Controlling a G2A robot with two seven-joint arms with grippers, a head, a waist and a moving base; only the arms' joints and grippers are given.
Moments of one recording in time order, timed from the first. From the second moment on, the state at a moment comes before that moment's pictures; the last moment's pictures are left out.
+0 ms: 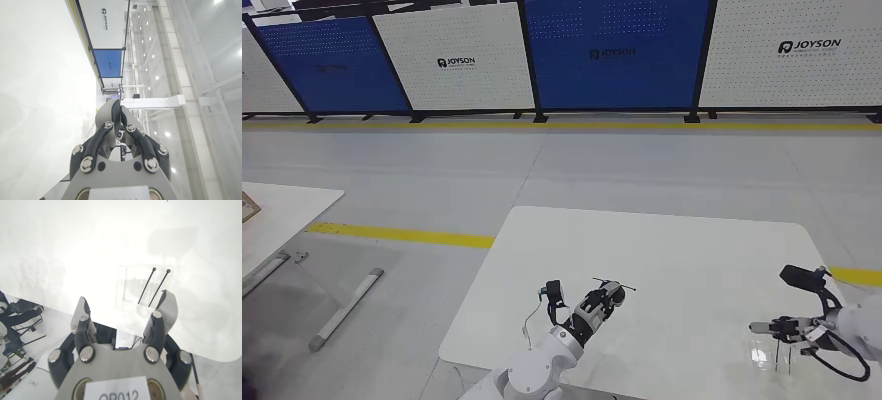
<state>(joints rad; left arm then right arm) 1.52 -1.18 -0.95 -1.78 -0.42 -0.08 0.11 -1.13 -0.73 1.22 -1.69 -0.43 0.34 1.39</state>
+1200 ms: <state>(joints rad) 1.52 -1.18 -0.95 -1.78 -0.42 -0.08 0.11 -1.06 -0.75 1.10 -1.56 -0.49 0.34 1.39</state>
